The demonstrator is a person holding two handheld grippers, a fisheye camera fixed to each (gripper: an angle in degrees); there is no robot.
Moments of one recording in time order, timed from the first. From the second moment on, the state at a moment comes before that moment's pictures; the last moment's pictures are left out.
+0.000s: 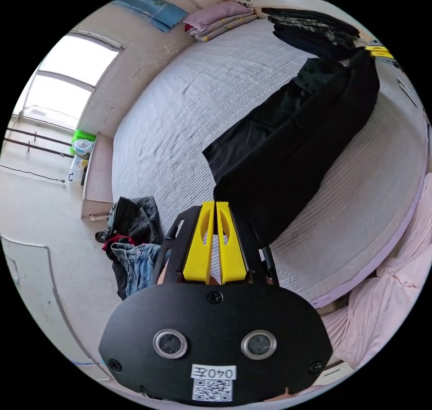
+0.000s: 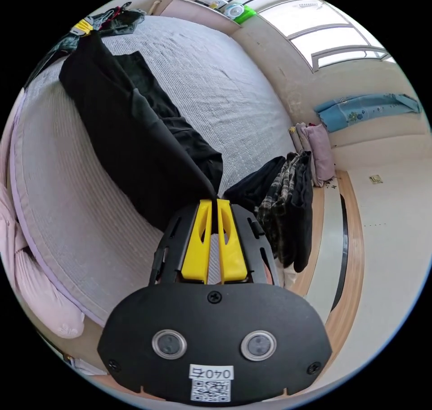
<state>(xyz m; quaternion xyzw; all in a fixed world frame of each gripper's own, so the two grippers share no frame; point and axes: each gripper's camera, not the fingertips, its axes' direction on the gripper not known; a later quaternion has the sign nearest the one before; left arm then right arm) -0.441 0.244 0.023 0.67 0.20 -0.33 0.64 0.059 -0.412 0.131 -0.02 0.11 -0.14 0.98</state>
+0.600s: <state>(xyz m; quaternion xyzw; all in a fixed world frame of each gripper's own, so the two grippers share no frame) -0.612 0.109 -0.100 0.56 0.22 -0.32 0.73 0.162 -0.531 0.293 -0.12 0.05 -0.05 0.99</state>
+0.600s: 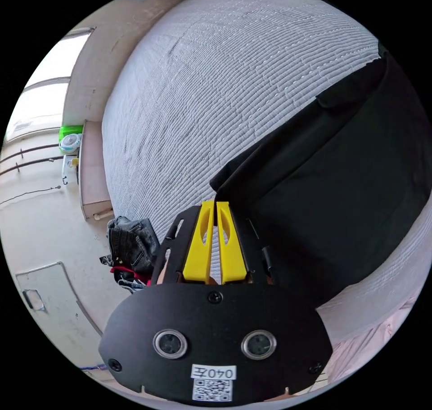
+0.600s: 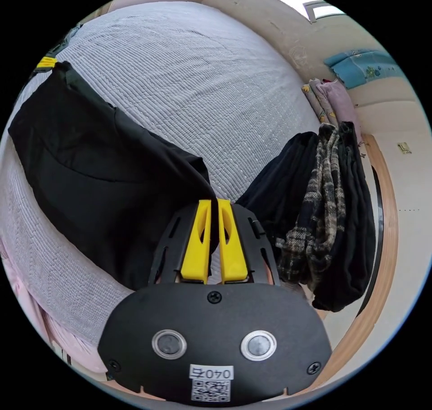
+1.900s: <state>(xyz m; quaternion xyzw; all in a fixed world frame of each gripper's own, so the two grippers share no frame) -0.464 0.153 0.238 0.69 0.56 -0.36 0.27 0.283 -0.239 0.224 0.10 -0.16 0.27 0.94</state>
